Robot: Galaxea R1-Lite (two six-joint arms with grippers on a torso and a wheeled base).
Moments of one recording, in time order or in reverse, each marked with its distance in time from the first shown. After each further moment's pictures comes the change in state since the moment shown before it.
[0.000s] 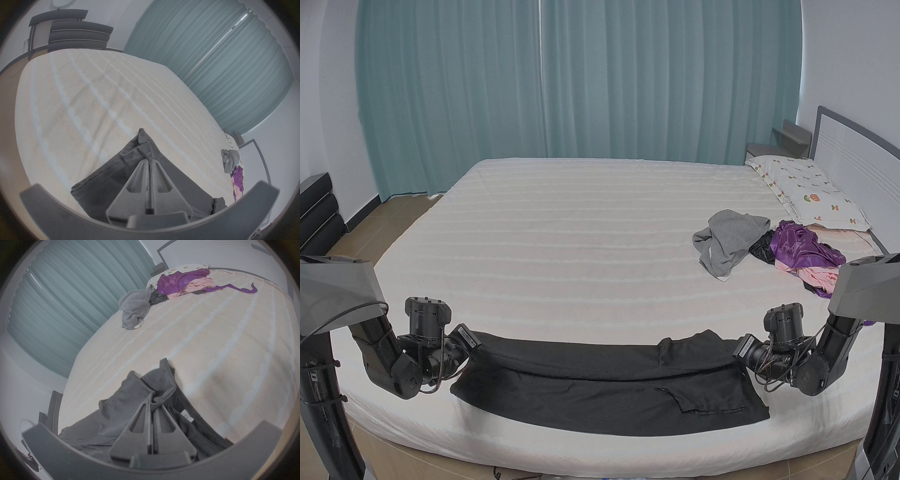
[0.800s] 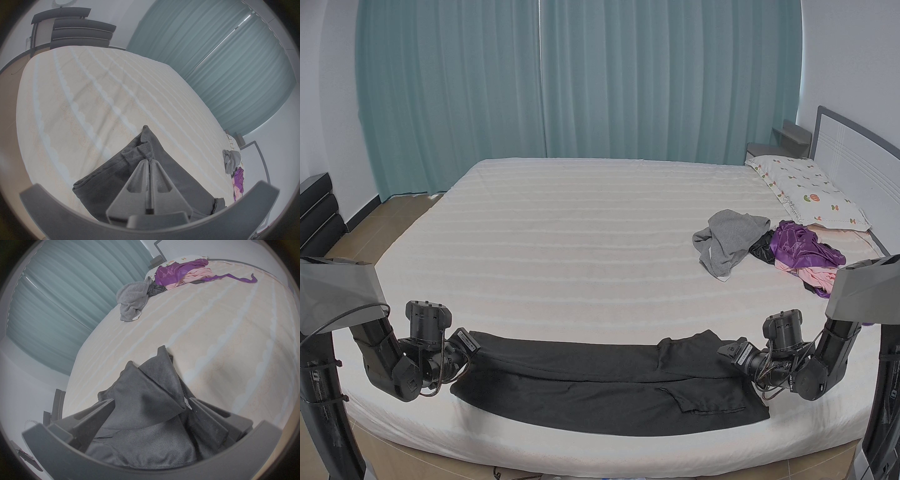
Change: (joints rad) left arm 0.006 0.012 0.013 -0.003 0.001 -0.023; right arm 0.000 0.019 0.029 -0.010 0.065 0.031
